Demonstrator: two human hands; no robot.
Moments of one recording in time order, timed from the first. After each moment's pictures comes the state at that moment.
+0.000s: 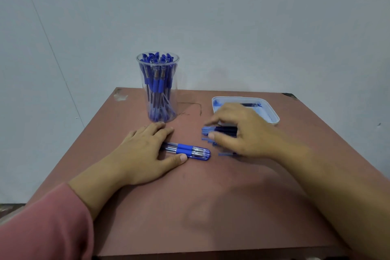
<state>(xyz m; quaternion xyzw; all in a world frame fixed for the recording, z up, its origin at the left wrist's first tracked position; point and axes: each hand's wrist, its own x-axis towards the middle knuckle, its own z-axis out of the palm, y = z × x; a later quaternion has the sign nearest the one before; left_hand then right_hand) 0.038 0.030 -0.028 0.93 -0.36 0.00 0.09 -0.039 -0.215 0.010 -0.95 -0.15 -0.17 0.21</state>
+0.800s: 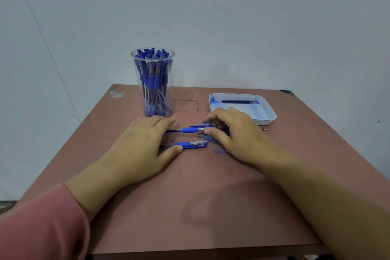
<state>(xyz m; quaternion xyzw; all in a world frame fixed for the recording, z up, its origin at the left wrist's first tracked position) 0.031 0.022 -0.022 0.90 -0.39 0.12 0.13 -0.042 -0.203 -0.006 -0.94 -0.09 -0.20 0.26</state>
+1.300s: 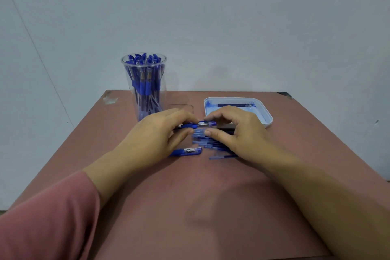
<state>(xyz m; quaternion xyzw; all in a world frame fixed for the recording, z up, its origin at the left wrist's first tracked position) 0.050 -0.019 -0.011 0.79 -0.51 0.19 0.28 -0.041 -0.219 -0.003 -0.90 -0.10 -0.25 0.35</state>
